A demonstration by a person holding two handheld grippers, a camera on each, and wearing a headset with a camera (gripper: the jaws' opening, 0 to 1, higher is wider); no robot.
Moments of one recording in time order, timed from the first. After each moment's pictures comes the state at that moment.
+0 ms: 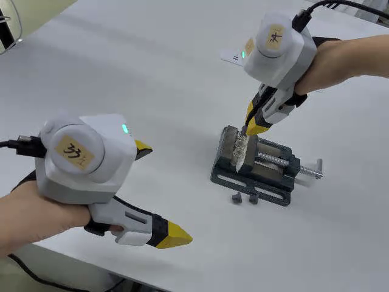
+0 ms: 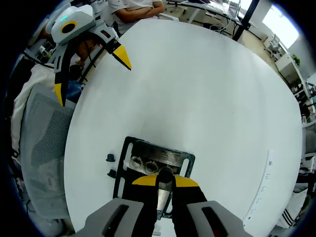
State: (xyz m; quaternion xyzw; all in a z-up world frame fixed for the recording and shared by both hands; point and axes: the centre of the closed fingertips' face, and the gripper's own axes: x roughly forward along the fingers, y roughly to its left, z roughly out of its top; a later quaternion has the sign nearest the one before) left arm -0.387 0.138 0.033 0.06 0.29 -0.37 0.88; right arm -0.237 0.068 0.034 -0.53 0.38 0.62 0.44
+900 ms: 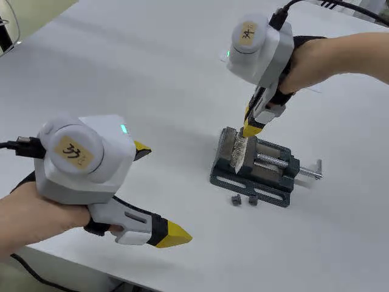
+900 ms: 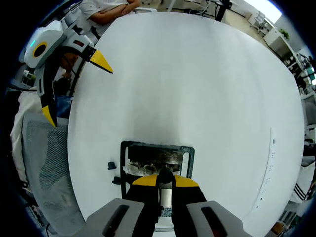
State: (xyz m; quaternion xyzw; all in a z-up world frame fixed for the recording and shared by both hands) left arm -0.381 0.139 0.035 0.06 0.29 -0.36 0.88; right arm -0.235 0.070 0.032 -0.51 0.46 0.55 0.48
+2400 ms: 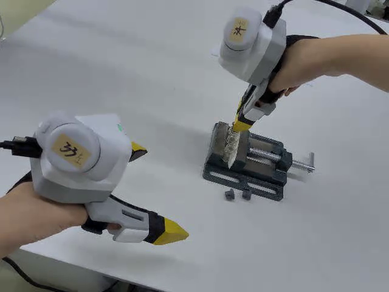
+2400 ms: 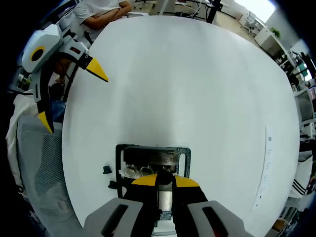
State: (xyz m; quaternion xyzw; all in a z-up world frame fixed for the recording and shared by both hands) left arm -0.379 0.137 0.028 0.05 0.30 -0.37 0.88; right arm -0.228 0.073 0.027 -0.51 0.43 0.55 0.50
